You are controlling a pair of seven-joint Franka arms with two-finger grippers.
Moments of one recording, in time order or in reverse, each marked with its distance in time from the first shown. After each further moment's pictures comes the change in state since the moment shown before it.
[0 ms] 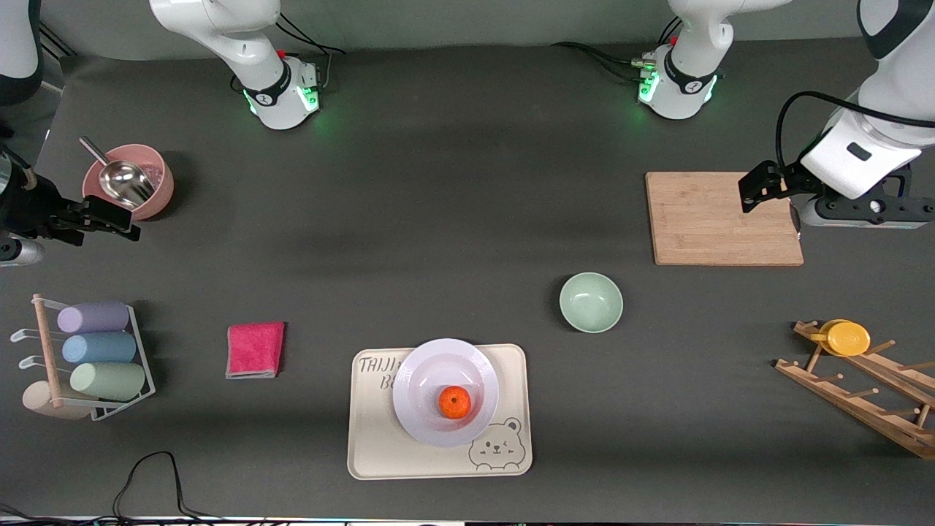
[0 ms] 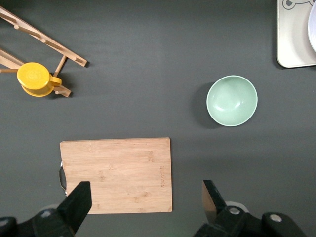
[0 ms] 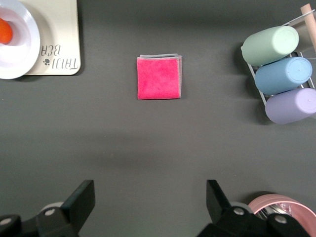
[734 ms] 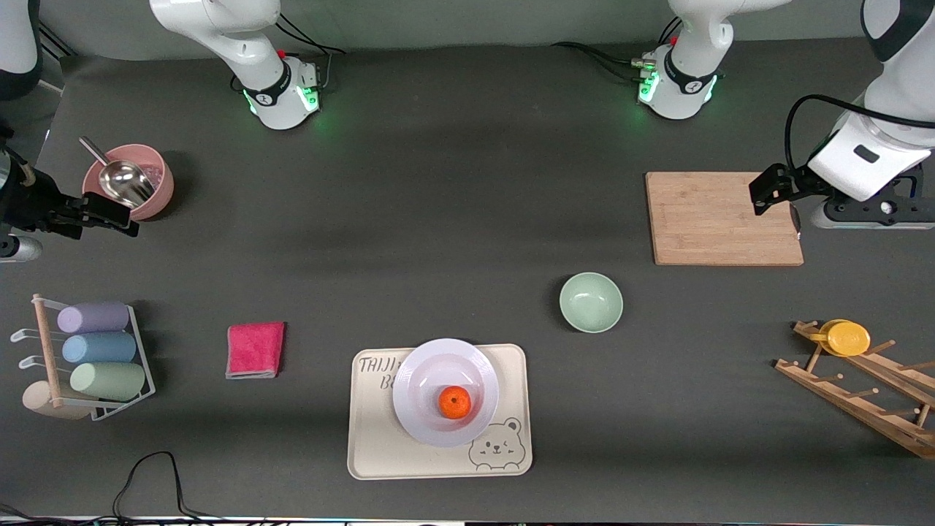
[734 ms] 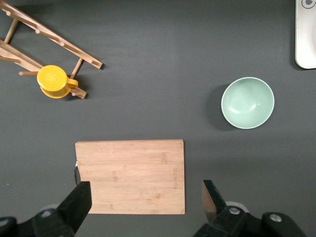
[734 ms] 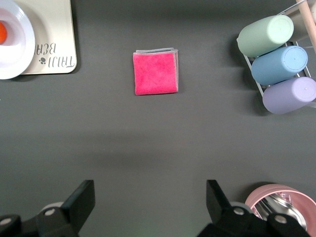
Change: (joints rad) left arm 0.004 0.000 -0.001 0.003 0.058 0.001 0.000; right arm 0.000 -0.016 0.003 0.001 -0.006 -0.028 0.030
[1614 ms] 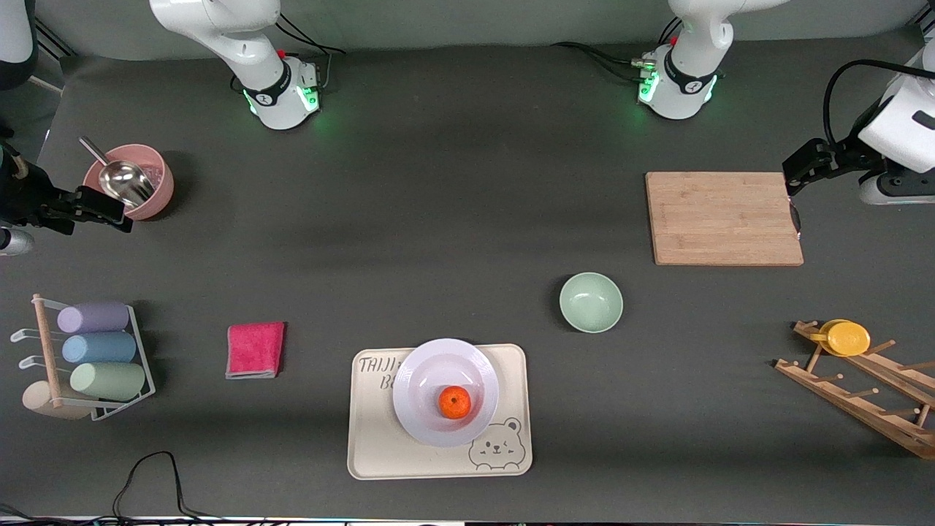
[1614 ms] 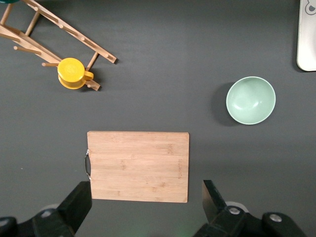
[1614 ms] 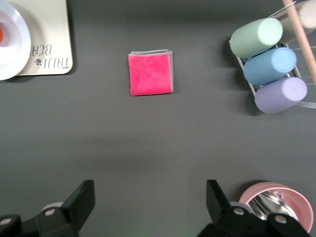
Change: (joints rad) left arm 0.029 -0.005 0.005 0.104 -0.007 -0.122 0.000; right arm 0.000 -0.010 0.001 0.005 -0.029 -0.003 0.005
